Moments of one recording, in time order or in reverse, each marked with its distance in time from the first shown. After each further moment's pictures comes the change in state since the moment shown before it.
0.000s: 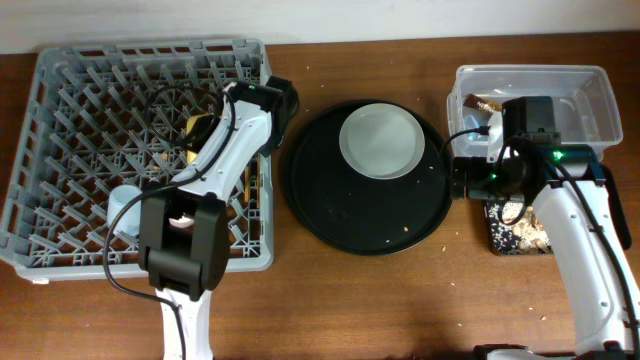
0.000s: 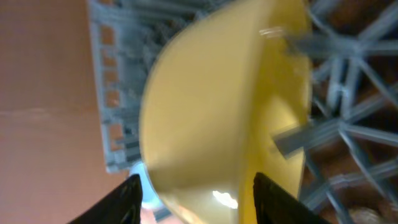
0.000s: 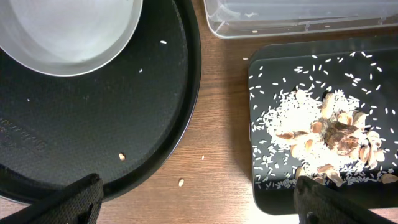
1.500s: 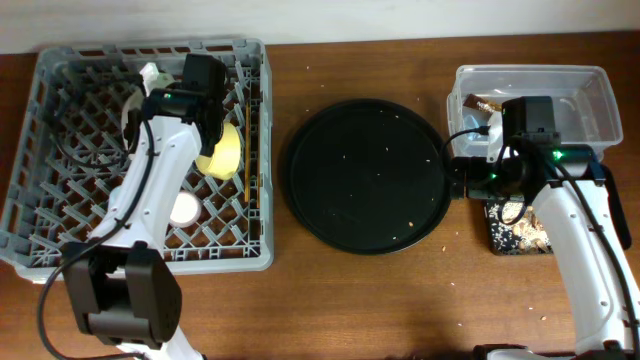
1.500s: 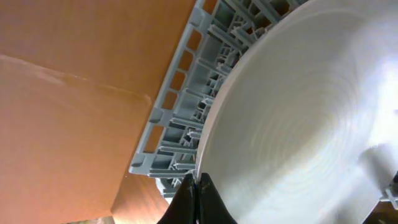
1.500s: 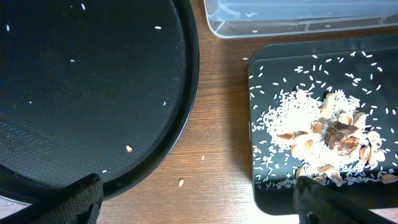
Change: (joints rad) left arm 0.204 -0.313 -0.196 0.304 -0.105 0.069; right arm 0.000 0.002 0.000 -0.001 0.000 0.000
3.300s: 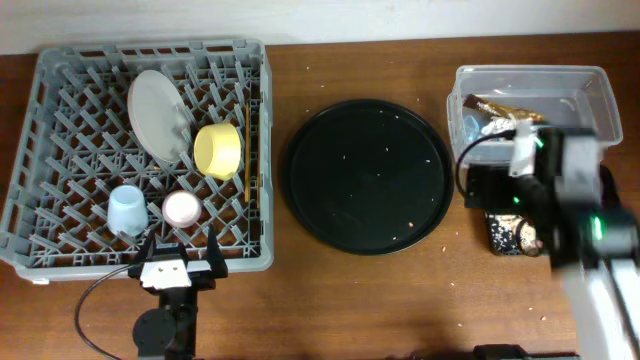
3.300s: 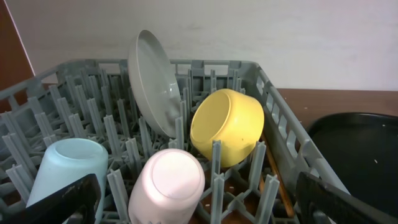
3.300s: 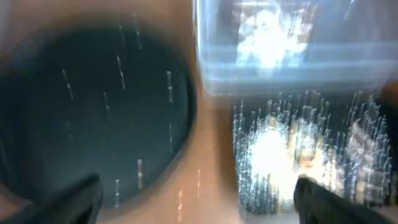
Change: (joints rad) left arm 0.137 -1.844 -1.624 0.997 0.946 0.277; right arm 0.000 -0.354 -0.095 0.130 0.019 -0.034
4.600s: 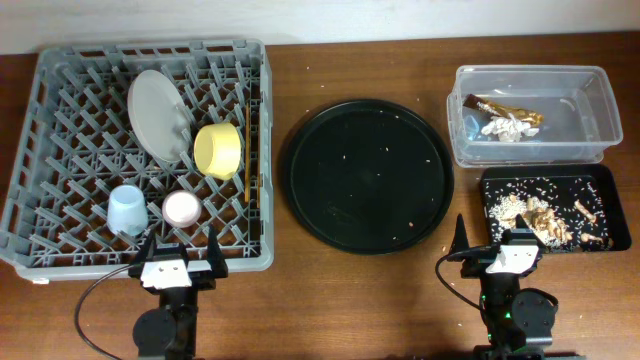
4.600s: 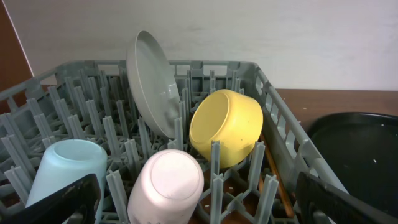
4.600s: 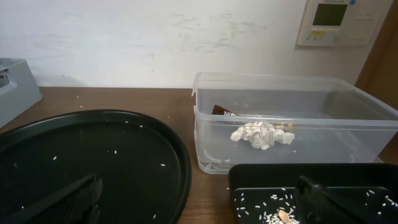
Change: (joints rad) left arm 0.000 -0.003 -0.002 0.002 0.003 0.003; right arm 0.000 -1.062 -1.152 0.858 0.010 -0.068
